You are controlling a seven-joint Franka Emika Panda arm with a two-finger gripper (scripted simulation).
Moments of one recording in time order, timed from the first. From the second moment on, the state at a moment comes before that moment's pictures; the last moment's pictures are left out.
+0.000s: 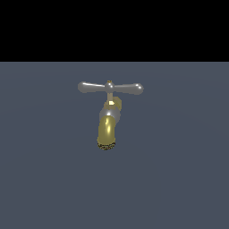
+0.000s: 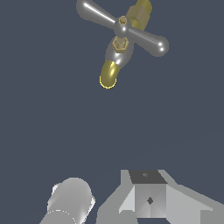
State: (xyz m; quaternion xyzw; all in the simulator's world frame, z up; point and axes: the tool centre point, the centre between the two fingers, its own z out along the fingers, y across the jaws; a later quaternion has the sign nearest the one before) arm -0.210 -0.067 0.404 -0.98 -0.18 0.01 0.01
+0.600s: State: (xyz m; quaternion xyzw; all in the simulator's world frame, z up) arm -0.171 -0.089 0.349 -0.95 -0.32 0.00 0.00
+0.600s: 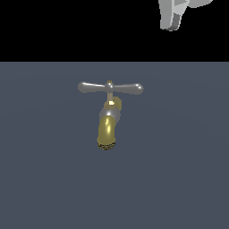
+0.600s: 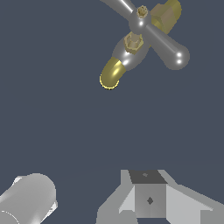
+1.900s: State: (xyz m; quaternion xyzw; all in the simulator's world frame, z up) arm -0.079 -0.095 0.240 -0.82 -0.58 0.00 0.00
